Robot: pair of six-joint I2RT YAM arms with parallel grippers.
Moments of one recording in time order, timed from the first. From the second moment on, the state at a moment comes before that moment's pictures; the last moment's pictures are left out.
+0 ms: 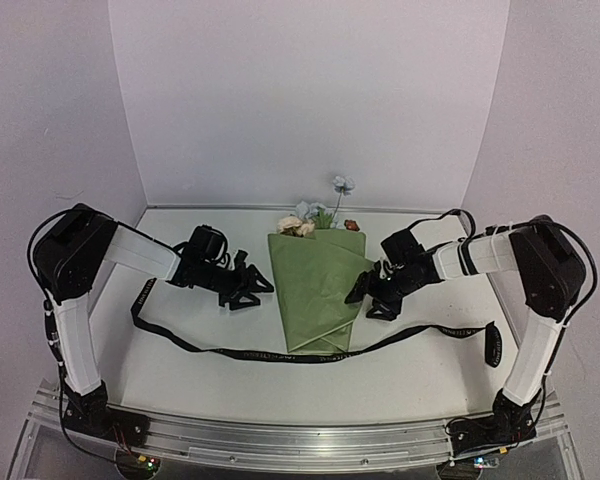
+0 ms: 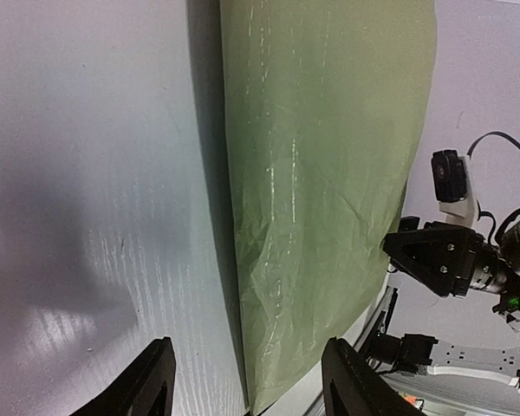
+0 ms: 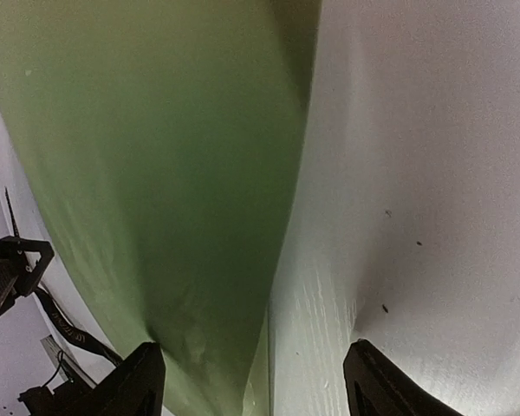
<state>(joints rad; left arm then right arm) -0.55 1.94 1.03 0.12 0.65 -0.90 0.53 1.85 1.06 -0.26 -0.35 0.86</state>
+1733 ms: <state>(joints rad) -0.62 2.02 1.14 -0.02 0.78 -1.01 0.62 1.87 1.10 -0.20 -0.43 1.20</state>
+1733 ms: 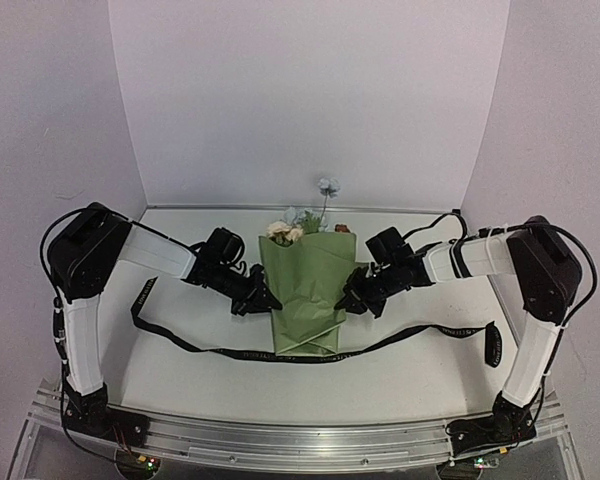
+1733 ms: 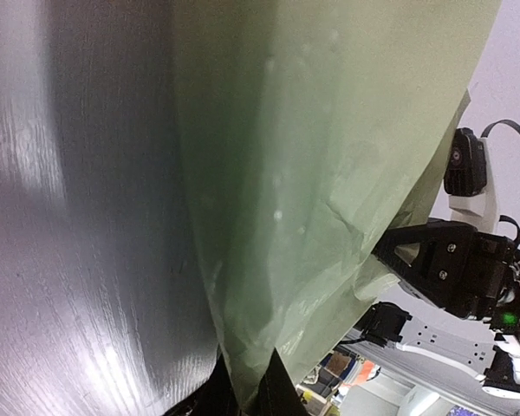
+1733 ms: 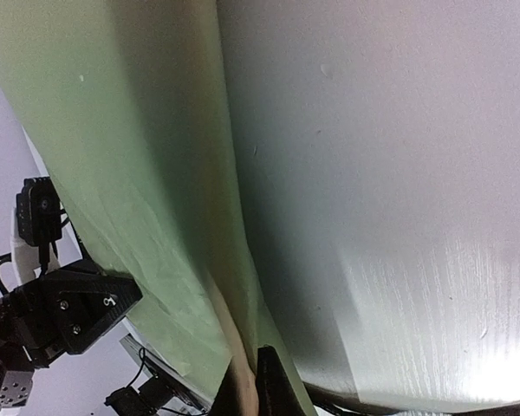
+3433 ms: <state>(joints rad) -0.61 1.18 0.78 -0.56 -0.10 -1.28 0.76 1.27 0.81 -0.54 0.11 0.95</state>
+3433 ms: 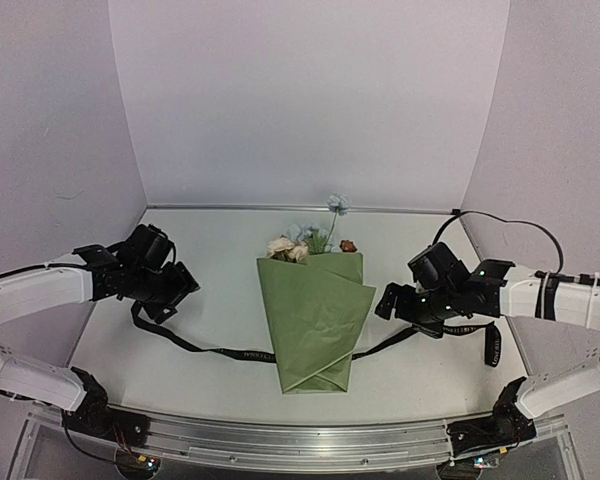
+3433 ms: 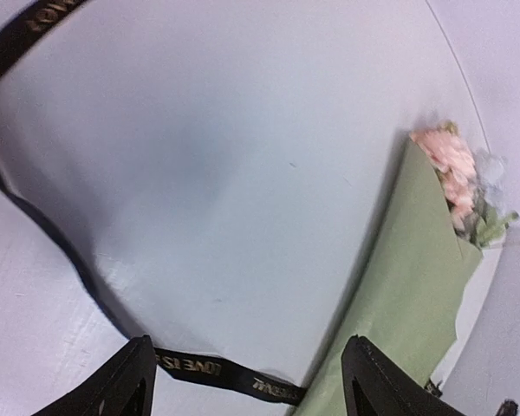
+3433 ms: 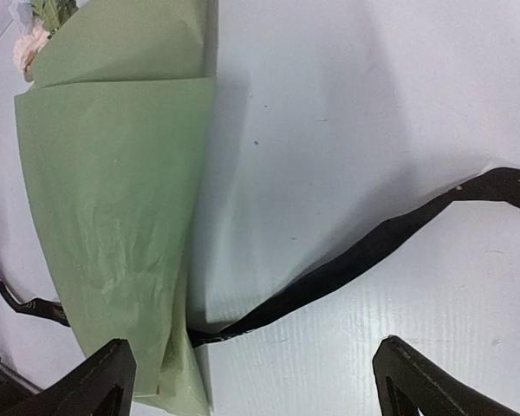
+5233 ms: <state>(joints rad) -0.39 1.45 0.73 -0.52 -0.26 -1.20 0.53 1.33 0.70 -0.65 0.26 1.33</state>
